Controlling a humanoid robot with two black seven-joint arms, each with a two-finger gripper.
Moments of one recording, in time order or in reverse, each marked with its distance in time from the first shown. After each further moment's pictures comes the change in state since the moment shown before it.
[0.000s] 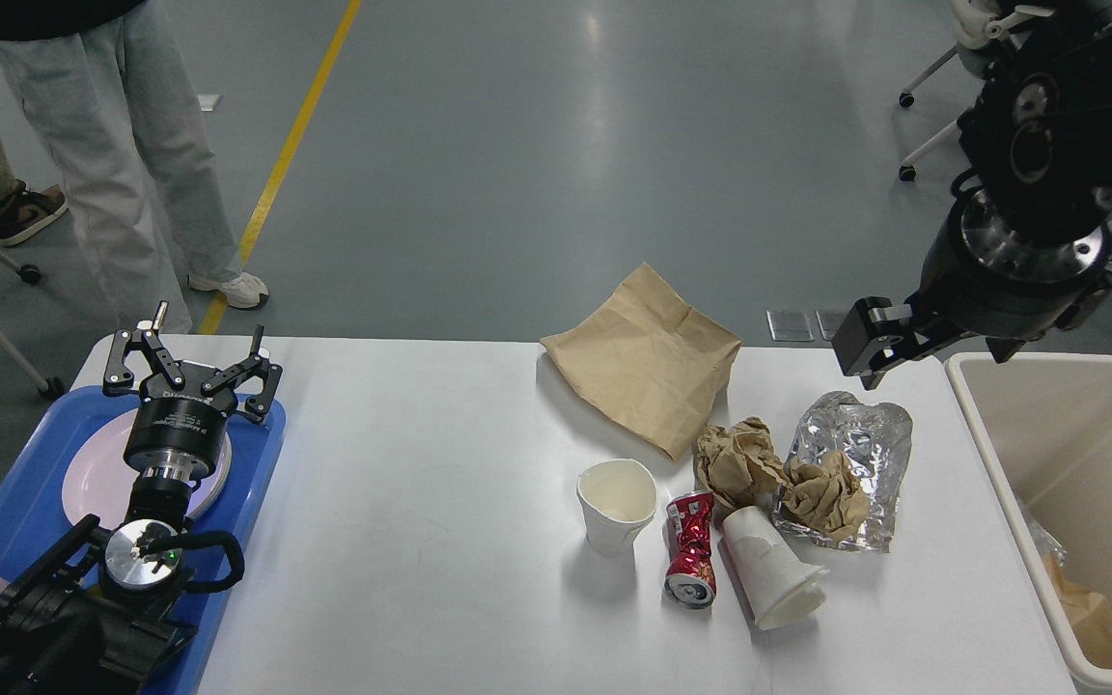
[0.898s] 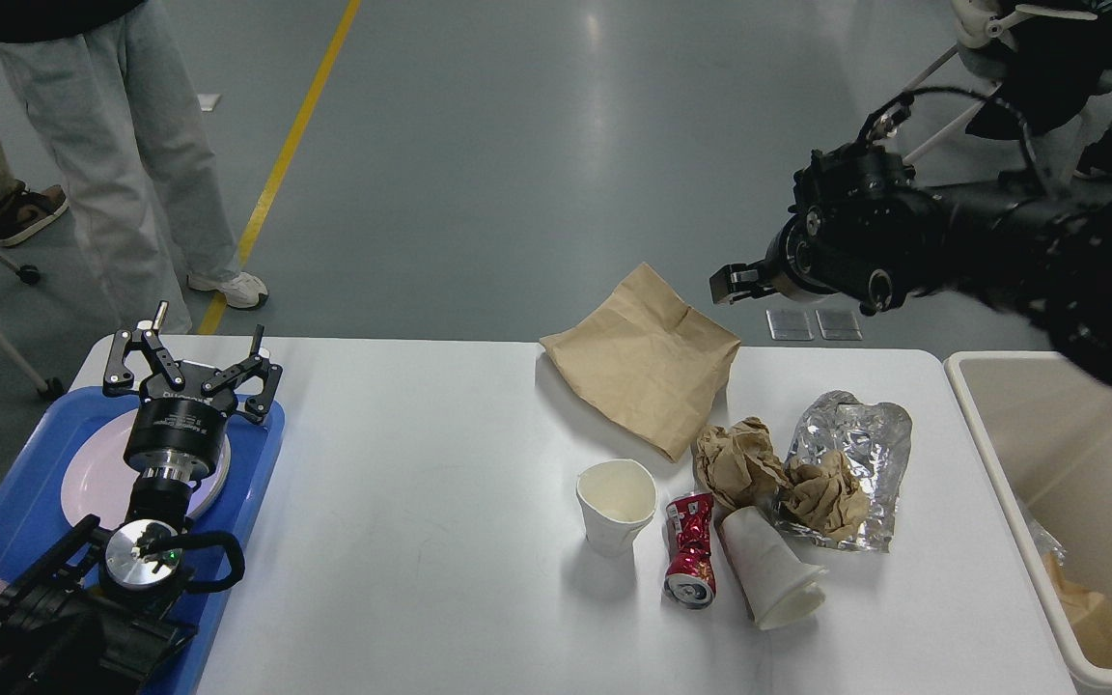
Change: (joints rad) left arm 0.000 0.000 0.000 0.000 0.000 -0.001 0.000; right arm -0.920 0.146 0.319 -1.032 -0.222 -0.222 0.003
